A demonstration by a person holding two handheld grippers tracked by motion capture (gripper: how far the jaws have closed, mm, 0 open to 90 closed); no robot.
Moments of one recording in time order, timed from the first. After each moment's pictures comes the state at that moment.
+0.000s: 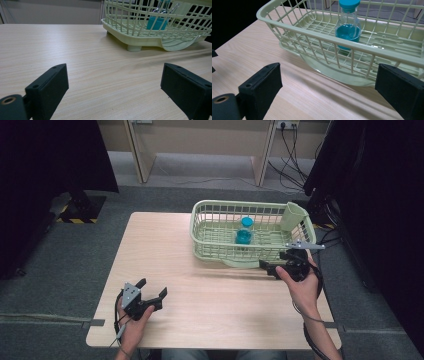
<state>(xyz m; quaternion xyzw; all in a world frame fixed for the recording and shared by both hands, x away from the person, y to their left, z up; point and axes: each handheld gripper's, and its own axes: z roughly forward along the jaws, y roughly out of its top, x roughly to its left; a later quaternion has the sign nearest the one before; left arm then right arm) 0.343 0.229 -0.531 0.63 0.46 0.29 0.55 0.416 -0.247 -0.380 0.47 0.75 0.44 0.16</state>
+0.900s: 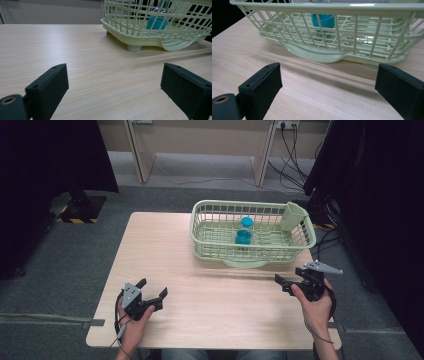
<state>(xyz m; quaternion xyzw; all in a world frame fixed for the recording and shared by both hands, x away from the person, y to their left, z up) 0.343 0.228 -0.531 0.64 0.46 0.29 0.55 0.383 -0.296 -0.427 0.51 0.71 0.45 0.19</state>
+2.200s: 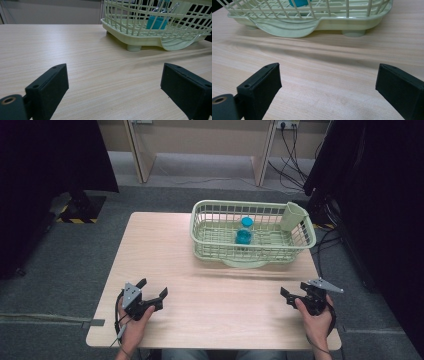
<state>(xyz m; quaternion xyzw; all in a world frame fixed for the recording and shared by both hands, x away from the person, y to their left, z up) 0.343 0.228 -0.530 0.64 0.46 0.29 0.55 0.372 -0.327 -0.497 0.54 0.69 0.44 0.20</state>
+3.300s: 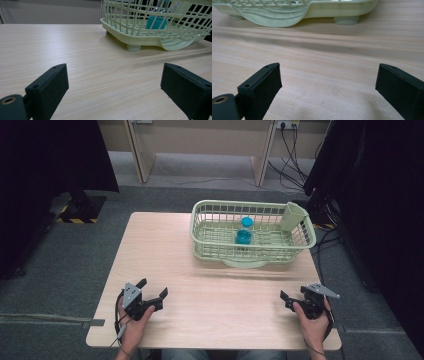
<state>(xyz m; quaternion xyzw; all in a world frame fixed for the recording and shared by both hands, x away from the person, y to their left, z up) 0.344 0.228 -0.530 0.64 0.46 0.29 0.55 0.370 -0.328 -0.523 0.54 0.69 0.43 0.22</state>
